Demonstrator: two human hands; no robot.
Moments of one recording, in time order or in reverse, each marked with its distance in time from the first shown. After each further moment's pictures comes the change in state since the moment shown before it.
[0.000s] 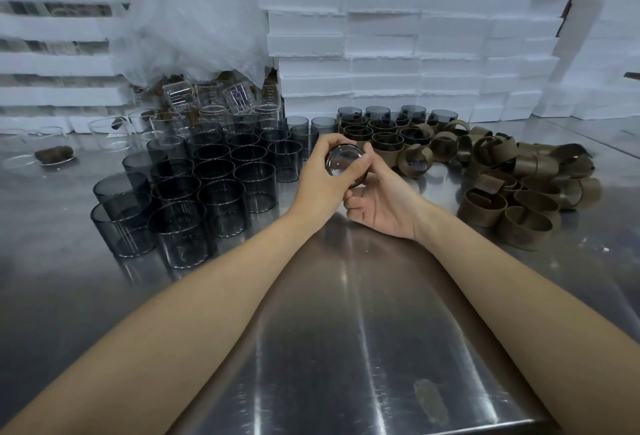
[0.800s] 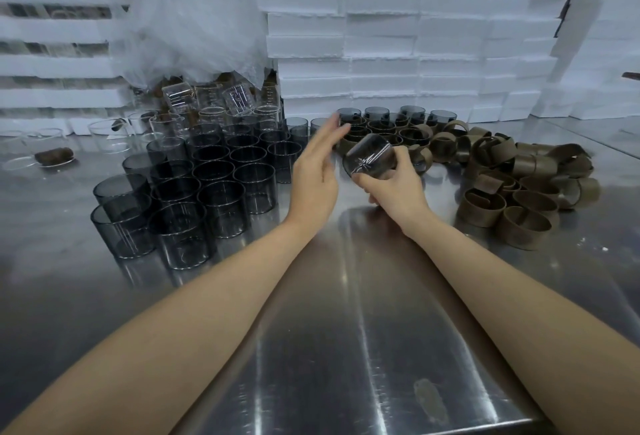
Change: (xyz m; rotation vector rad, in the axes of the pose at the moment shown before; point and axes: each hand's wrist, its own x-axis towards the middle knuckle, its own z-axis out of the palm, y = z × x) left_hand 0.000 -0.005 -0.005 0.137 0.008 0.269; right_hand 0.002 0.003 -0.012 -0.754 0.676 -0.529
